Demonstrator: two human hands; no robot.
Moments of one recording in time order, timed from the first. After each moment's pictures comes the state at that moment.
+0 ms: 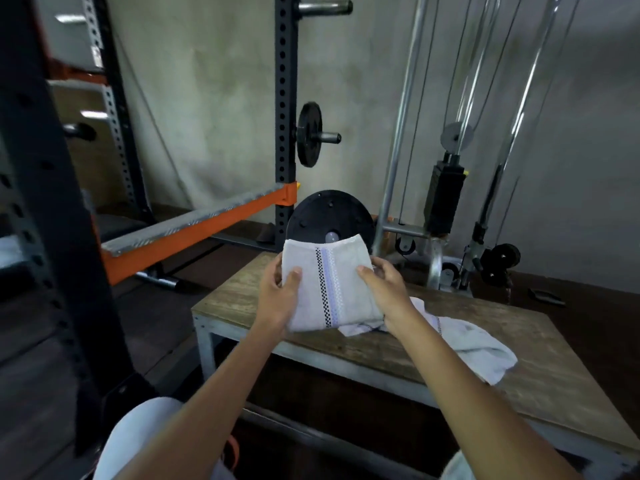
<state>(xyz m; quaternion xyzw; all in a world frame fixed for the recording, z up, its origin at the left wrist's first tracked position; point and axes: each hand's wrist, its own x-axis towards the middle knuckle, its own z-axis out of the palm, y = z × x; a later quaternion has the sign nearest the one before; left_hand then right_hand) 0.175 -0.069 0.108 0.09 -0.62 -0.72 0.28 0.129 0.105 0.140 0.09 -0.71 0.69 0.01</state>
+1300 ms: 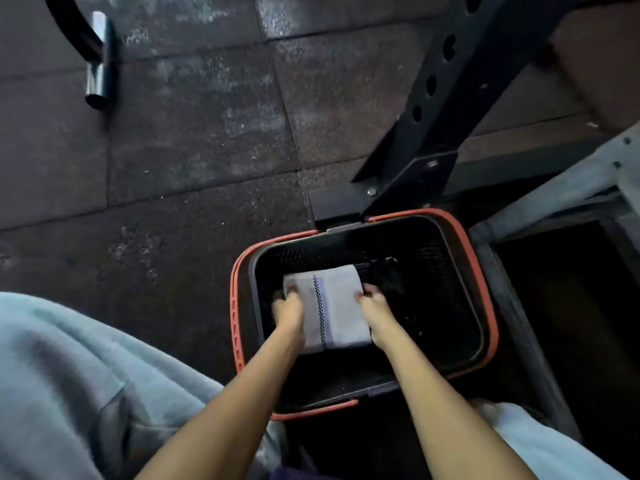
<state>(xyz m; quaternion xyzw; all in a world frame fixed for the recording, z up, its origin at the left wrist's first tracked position) 0.422 -0.297 -0.309 0.79 -0.17 -0.54 0.22 0.290 -0.256 -0.327 0.07 -0.76 0.33 -0.56</state>
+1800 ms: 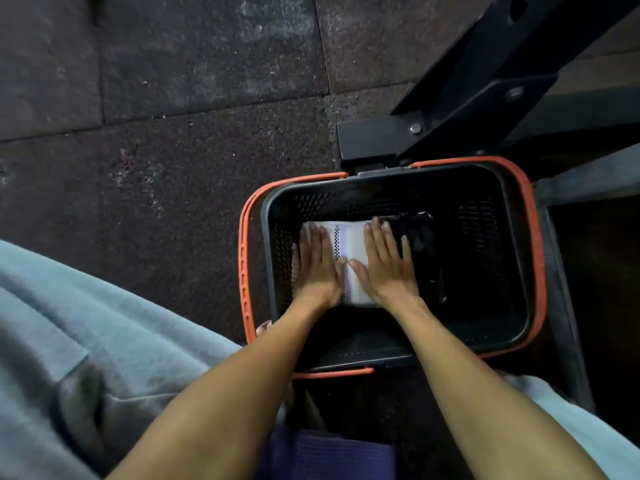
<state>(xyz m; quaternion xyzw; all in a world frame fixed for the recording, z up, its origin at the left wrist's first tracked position) 0.431 -0.270 -0.367 0.62 -0.71 -0.32 -0.06 0.288 -0.246 -0.383 0.67 -0.72 -0.07 -0.18</state>
